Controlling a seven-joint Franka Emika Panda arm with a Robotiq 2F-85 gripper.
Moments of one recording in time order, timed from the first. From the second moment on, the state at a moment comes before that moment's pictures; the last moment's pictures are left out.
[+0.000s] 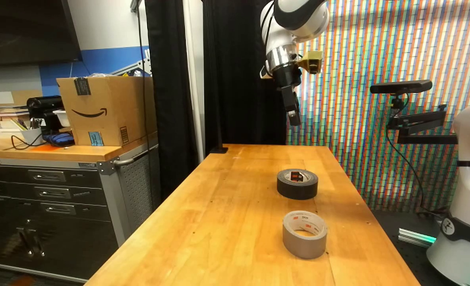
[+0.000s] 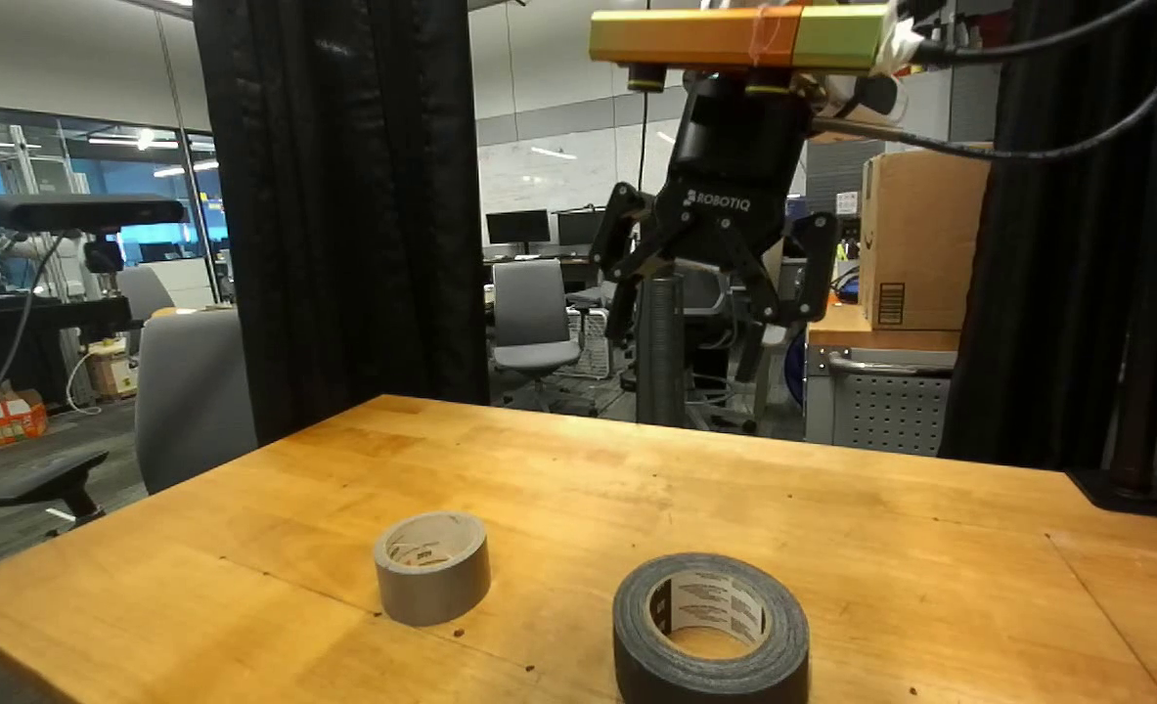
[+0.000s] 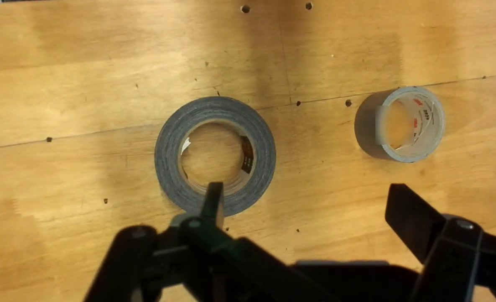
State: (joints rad) arm -0.10 -0.19 -0.22 -2.11 0.08 1.63 -0.26
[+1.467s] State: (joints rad) arm -0.10 -0.19 -0.17 -2.33 0.08 1.91 -0.29
